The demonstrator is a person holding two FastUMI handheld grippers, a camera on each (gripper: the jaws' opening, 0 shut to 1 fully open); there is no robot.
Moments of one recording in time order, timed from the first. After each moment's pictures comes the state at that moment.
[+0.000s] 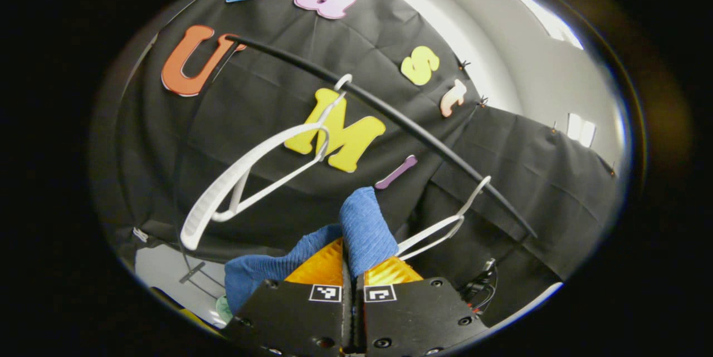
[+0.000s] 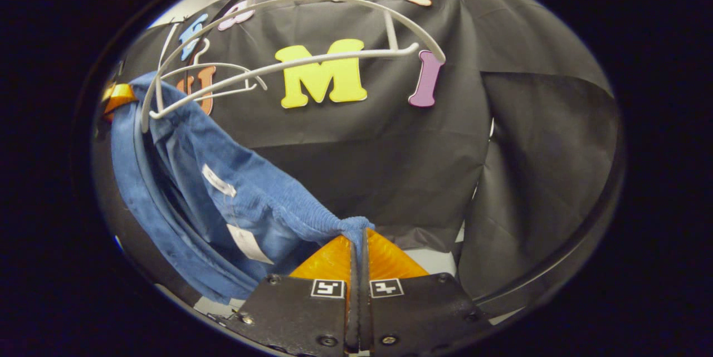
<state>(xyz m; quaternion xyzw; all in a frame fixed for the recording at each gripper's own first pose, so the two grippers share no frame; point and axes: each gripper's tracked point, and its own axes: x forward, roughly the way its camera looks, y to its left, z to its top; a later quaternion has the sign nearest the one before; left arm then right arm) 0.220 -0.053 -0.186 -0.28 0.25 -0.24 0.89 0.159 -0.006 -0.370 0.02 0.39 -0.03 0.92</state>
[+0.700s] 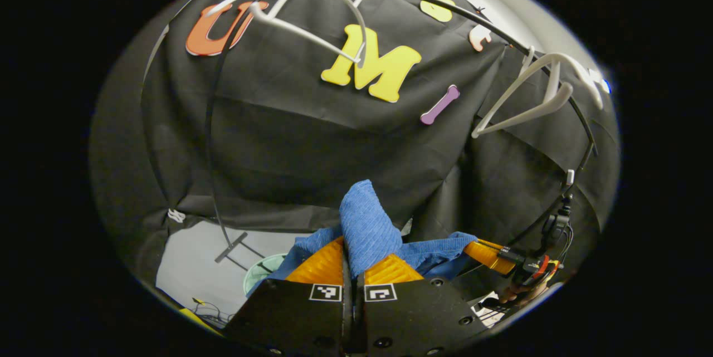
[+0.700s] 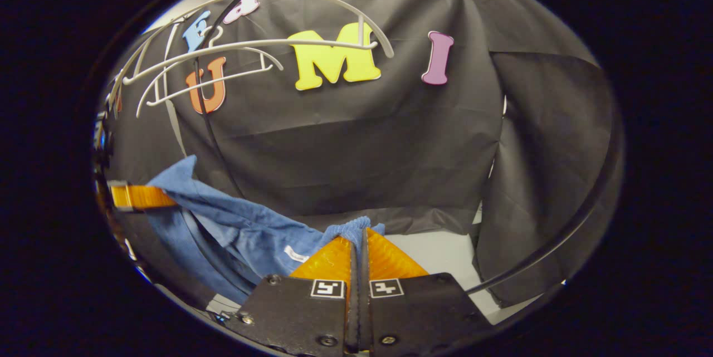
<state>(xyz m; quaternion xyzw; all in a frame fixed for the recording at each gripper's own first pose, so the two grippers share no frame) 0.142 -0.086 -0.358 -0.21 0.36 -0.19 0.89 0.126 0.041 -0.402 0.07 0.43 0.00 0.90</state>
